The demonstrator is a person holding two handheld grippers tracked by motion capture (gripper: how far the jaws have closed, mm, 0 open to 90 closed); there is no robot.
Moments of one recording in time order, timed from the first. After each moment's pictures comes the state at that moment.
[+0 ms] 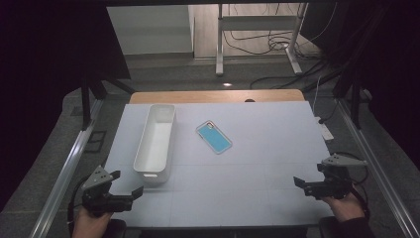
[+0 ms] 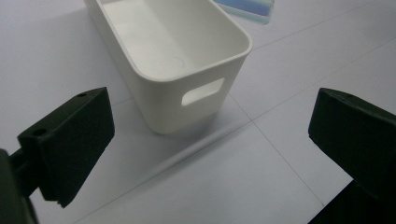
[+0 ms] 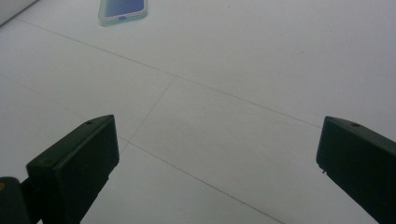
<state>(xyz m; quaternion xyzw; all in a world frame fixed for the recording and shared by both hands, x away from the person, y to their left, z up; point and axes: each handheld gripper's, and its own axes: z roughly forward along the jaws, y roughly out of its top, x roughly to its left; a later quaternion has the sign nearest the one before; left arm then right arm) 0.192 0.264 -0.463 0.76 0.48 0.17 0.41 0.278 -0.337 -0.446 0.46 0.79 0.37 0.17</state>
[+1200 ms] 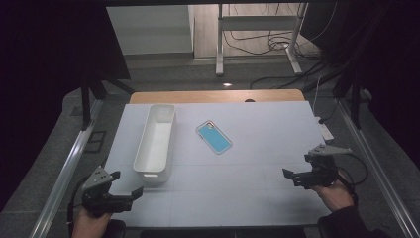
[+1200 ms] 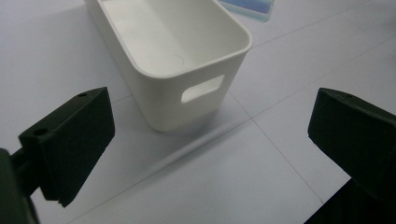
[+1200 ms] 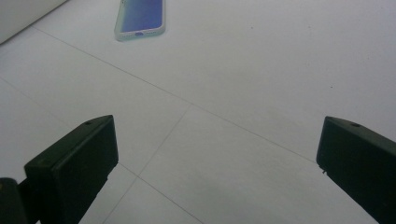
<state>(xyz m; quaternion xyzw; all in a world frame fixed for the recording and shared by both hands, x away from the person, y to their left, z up) 0.192 0.265 -0.464 0.76 0.48 0.17 0.41 0.307 -0.312 -0.445 0.43 0.81 0.38 0.16</state>
